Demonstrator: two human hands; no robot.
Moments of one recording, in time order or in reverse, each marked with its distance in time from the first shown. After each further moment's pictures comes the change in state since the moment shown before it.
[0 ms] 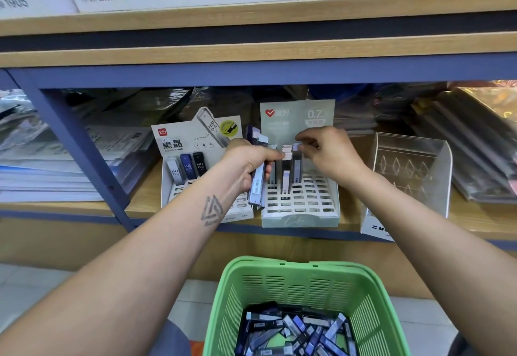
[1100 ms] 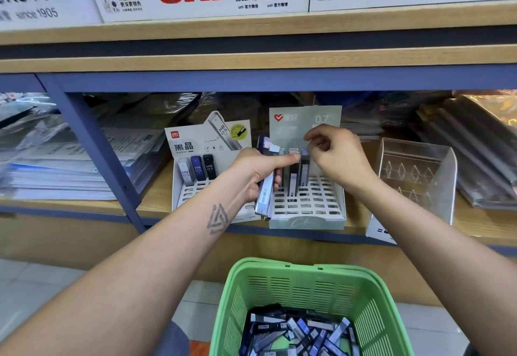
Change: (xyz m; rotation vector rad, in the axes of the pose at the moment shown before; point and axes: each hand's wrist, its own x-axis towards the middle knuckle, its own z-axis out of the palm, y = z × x) left_hand -0.015 -0.007 -0.005 0.008 -0.075 0.003; right_hand -0.015 -0.023 -0.009 0.154 0.077 0.110
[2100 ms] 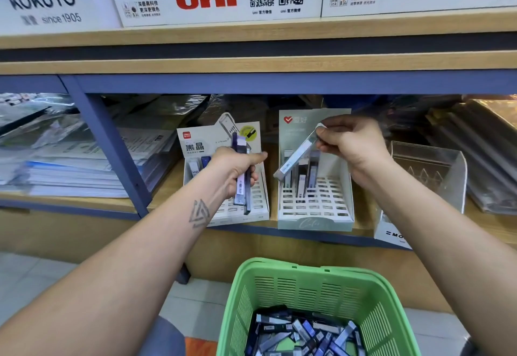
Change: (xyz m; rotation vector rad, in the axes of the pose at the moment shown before) left_hand -0.011 0.010 -0.049 -0.021 0.190 0.004; right_hand 0.011 -0.022 -0.010 0.735 0.090 0.293
